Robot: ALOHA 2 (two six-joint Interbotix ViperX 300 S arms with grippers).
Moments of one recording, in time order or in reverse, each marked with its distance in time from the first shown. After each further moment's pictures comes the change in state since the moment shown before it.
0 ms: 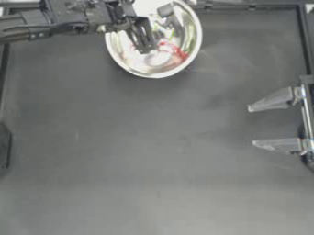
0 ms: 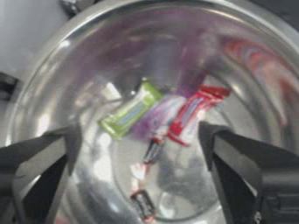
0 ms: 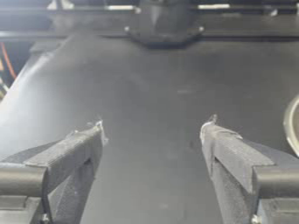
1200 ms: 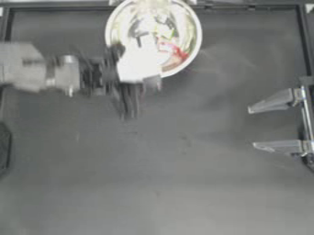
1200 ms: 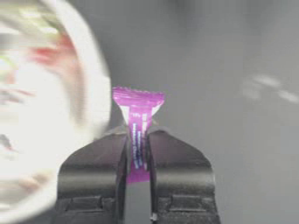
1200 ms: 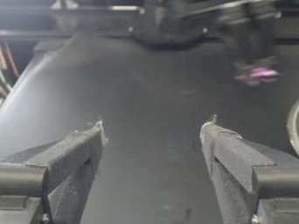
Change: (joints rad) left arm -0.311 -0.316 0.192 -0.002 0.176 -0.161; right arm 0.035 0.000 0.000 -0.002 0.000 -0.005
